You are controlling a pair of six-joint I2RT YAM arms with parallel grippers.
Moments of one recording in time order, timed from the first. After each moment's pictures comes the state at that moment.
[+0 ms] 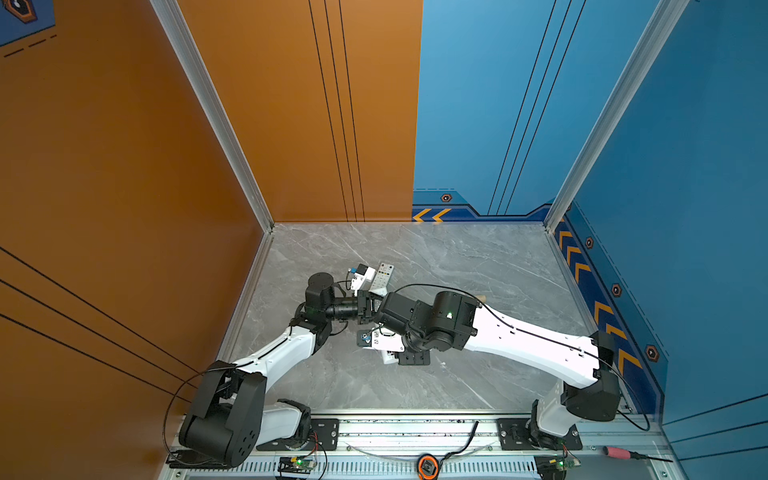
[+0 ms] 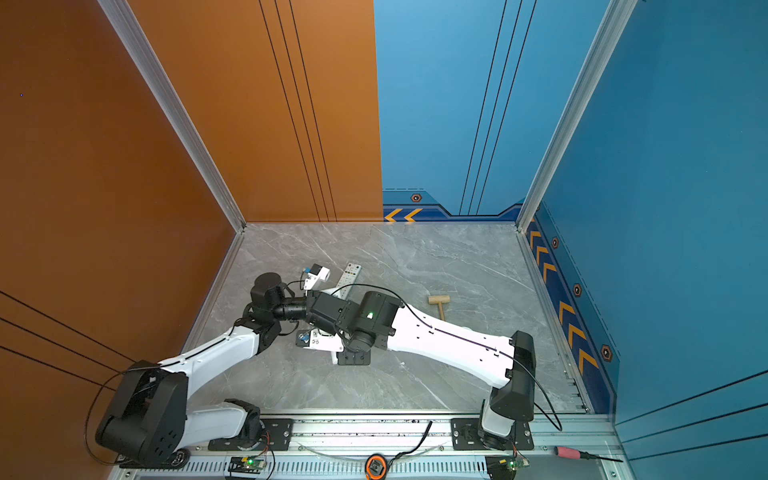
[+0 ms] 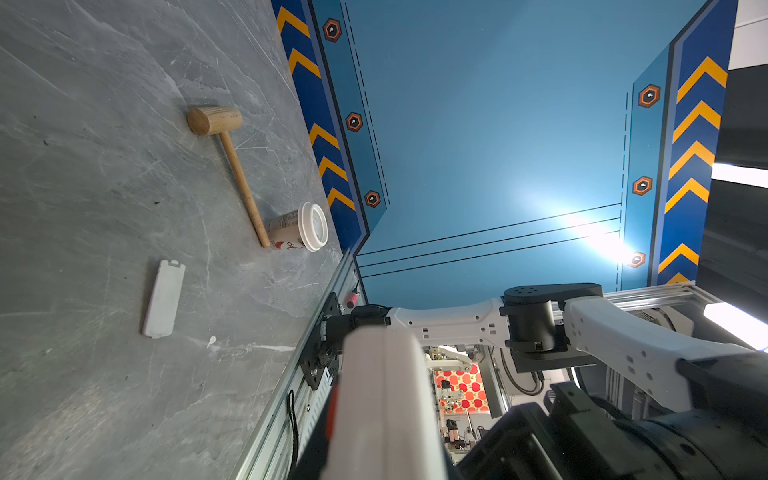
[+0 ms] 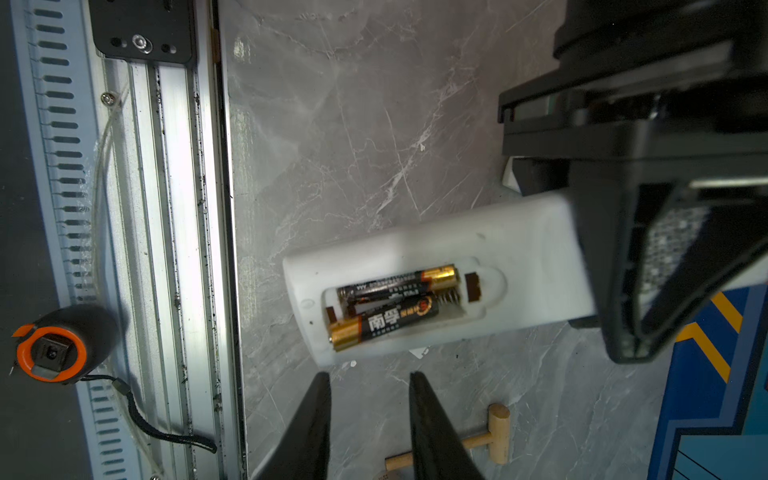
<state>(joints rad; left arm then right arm) -0.30 1.28 0.57 0.53 1.15 -1.13 1.23 1.69 1.76 -1.27 0.13 -0.42</state>
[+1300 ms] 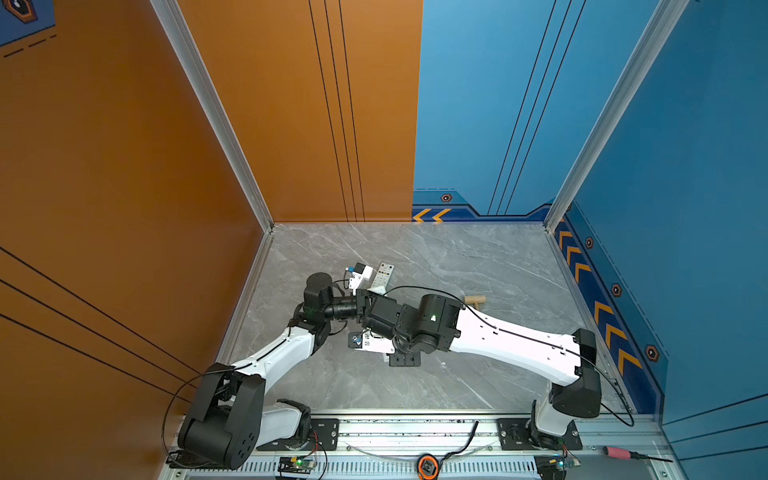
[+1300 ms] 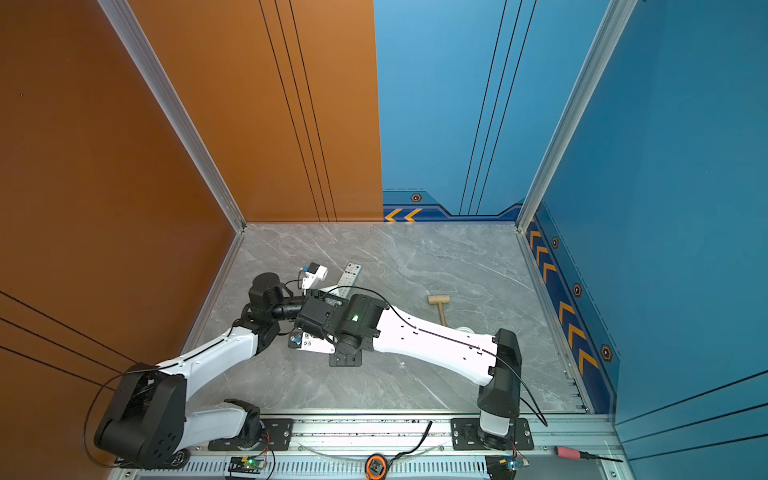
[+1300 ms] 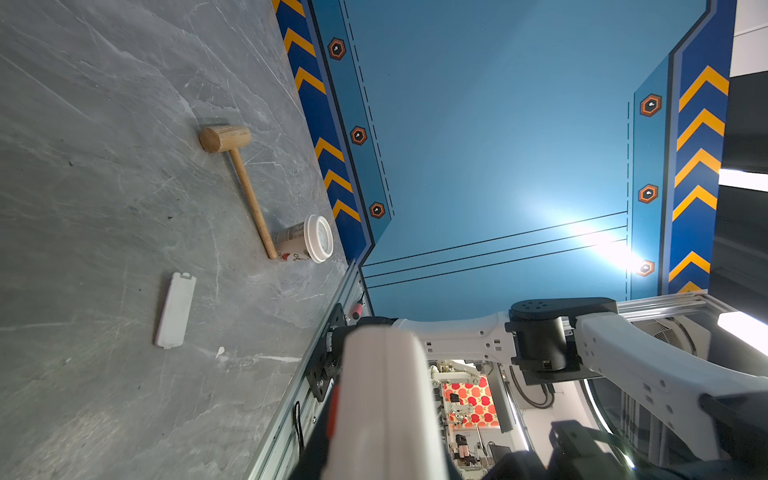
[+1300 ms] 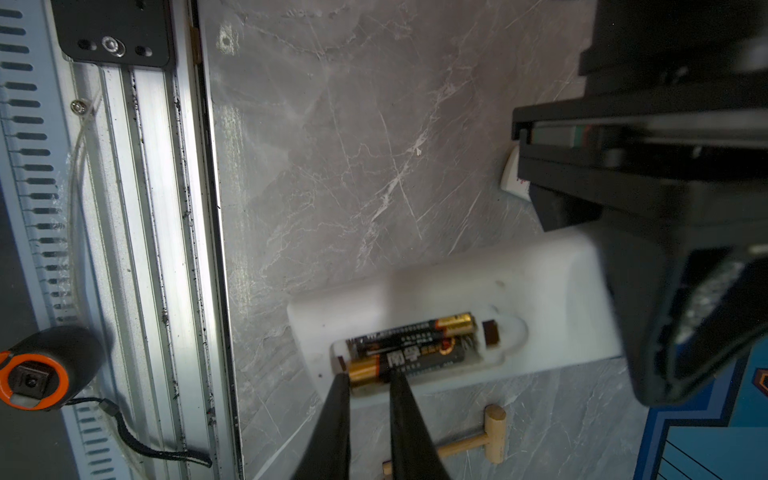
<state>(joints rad) -0.29 1.27 0.57 0.53 1.12 -1.13 1.25 1.76 1.82 -1.28 0.18 -0.39</state>
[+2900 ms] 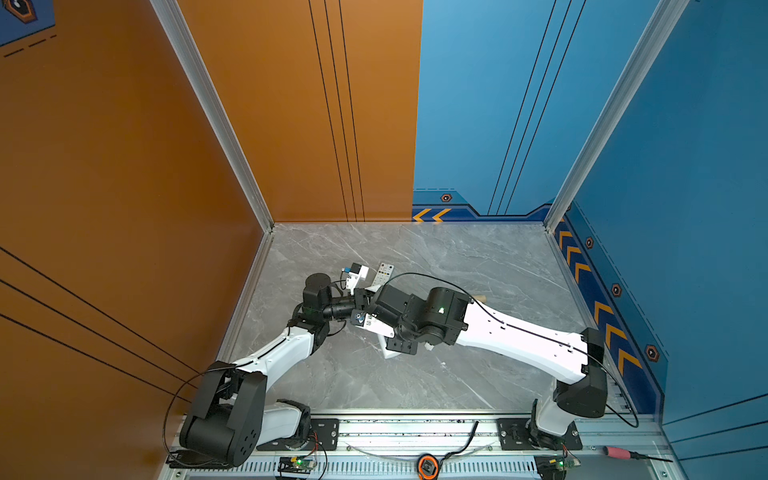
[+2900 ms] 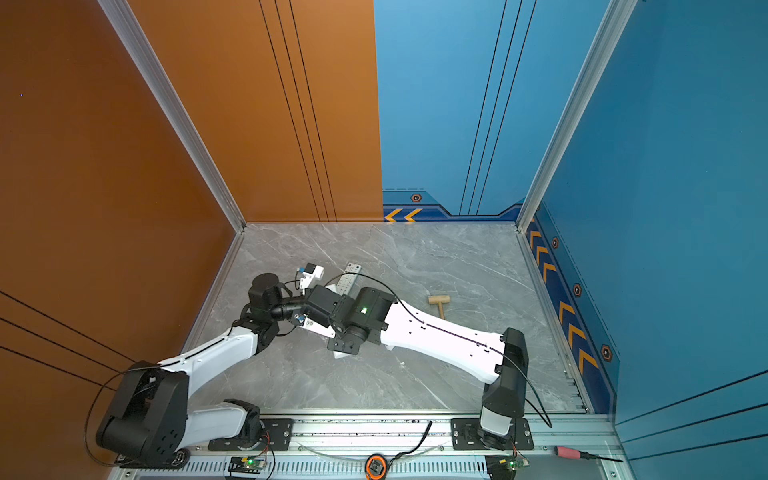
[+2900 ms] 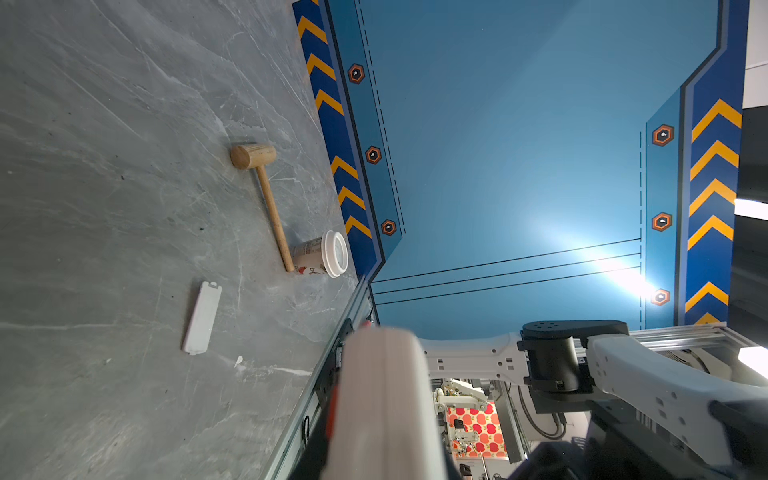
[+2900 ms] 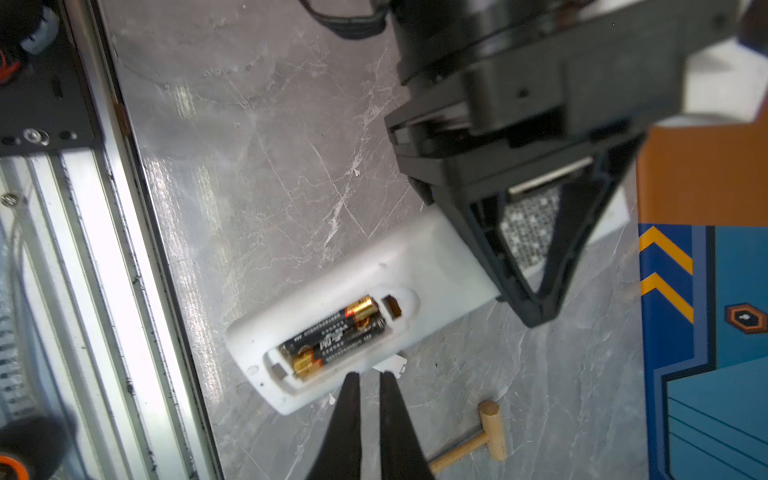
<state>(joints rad) -0.26 1.29 0.56 0.50 1.08 -1.11 1.19 1.71 1.79 -1.17 0.22 -0.24</state>
